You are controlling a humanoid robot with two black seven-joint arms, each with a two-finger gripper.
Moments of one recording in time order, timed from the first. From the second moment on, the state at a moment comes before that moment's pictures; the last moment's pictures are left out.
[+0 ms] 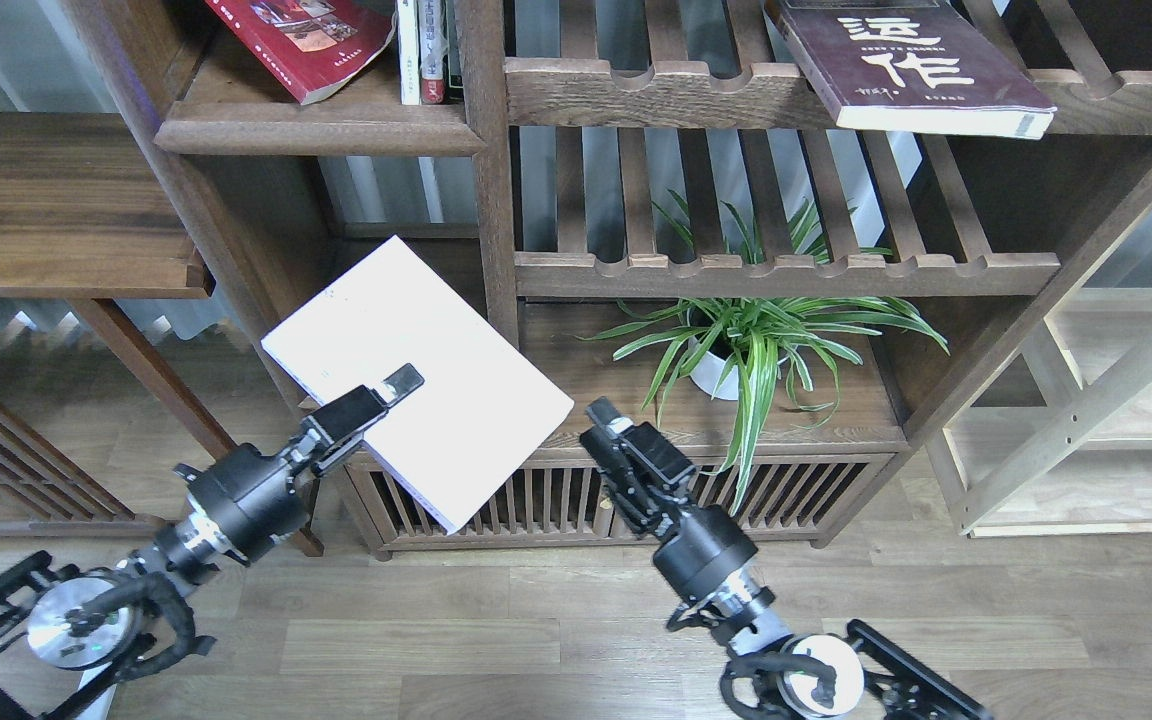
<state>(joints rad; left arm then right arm) -0.18 0.48 -0.87 -1.47 -0.20 -0.49 0.15 0.04 -0.07 0.86 1.18 0.29 0.58 -0.01</state>
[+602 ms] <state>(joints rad) -0.18 0.60 -1.45 -1.70 0.13 -0.49 0.39 0.05 -0.22 0.87 1.06 0.15 0.58 -0.02</state>
